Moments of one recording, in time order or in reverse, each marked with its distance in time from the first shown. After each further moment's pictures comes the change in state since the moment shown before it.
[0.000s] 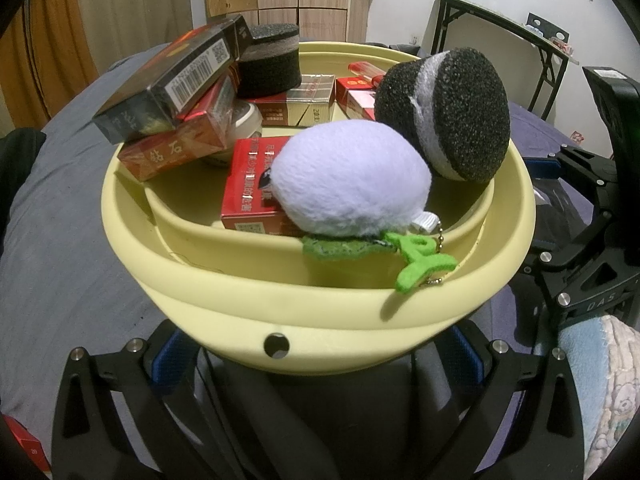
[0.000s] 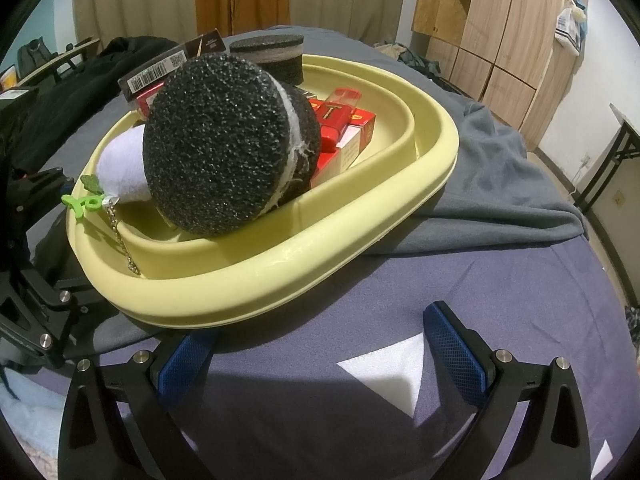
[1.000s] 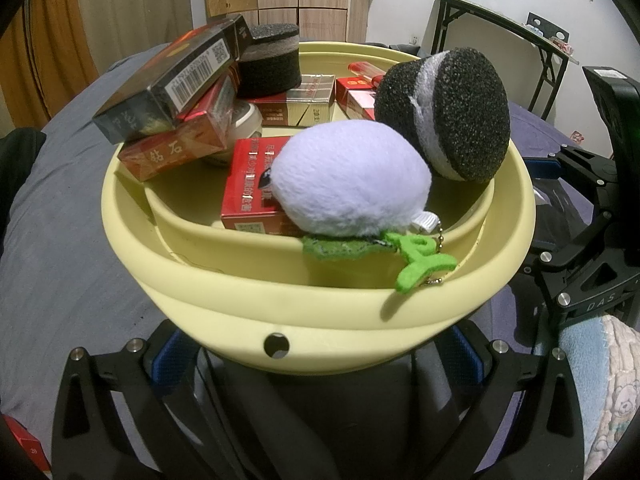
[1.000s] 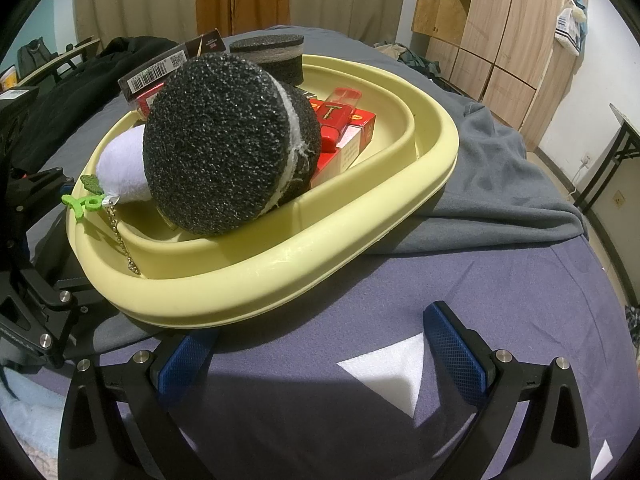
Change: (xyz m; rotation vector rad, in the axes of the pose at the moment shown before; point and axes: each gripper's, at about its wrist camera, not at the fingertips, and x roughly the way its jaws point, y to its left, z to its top) left arm -0.003 0.002 0.000 -0.001 0.000 0.000; right arm 0.001 -0.002 0.000 0.004 0.000 0.003
